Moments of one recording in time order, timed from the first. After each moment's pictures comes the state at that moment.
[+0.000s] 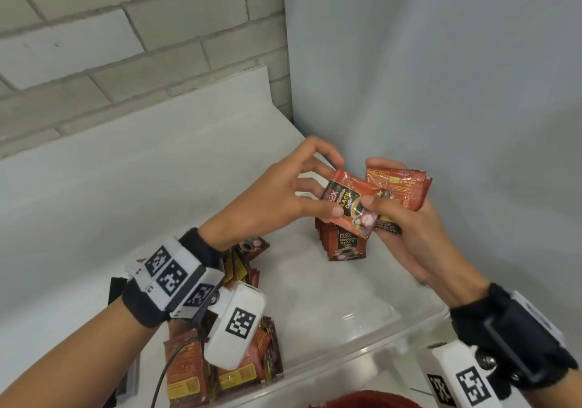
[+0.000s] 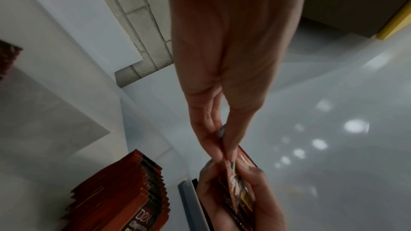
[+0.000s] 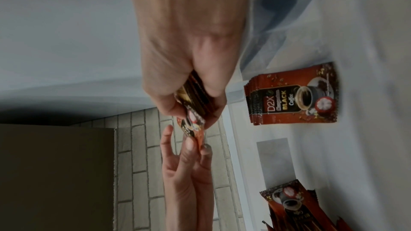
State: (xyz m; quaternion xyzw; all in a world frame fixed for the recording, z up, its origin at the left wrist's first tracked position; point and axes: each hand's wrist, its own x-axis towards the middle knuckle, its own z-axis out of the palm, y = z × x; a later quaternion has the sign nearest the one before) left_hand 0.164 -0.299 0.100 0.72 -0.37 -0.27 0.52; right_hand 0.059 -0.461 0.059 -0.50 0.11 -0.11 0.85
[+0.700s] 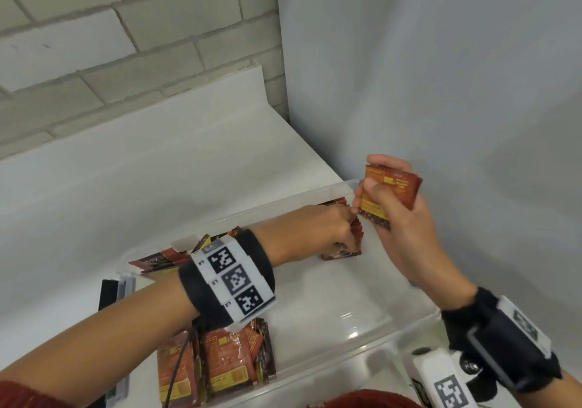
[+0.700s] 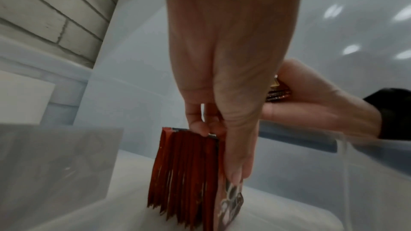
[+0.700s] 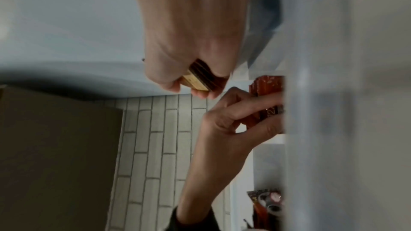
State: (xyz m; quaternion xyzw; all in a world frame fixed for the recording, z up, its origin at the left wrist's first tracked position) left_hand 0.159 -0.338 0.046 0.71 -0.69 -0.12 0.06; right_hand 0.062 -0.456 0.052 -0.57 0.10 -0.21 0.79
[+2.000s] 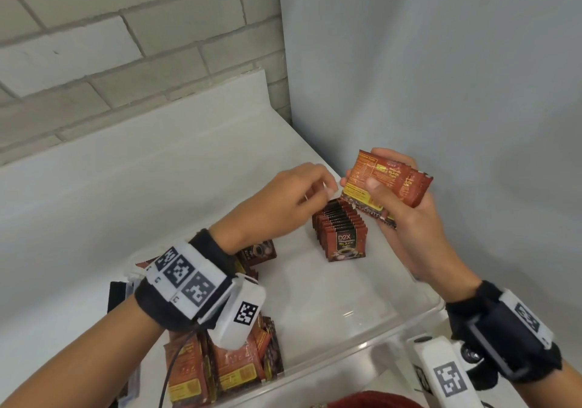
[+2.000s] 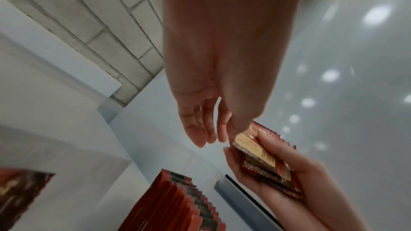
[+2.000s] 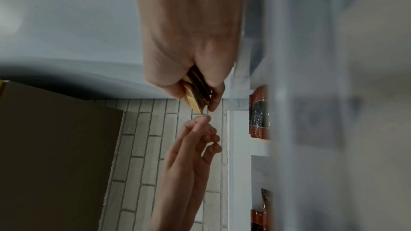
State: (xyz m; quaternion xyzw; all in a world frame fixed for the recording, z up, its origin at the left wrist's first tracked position) left_hand 0.169 -0.308 0.083 0.82 -0.45 -0.14 0.32; right_hand 0.062 -0.464 0.053 -0.56 0.10 -0.17 0.80
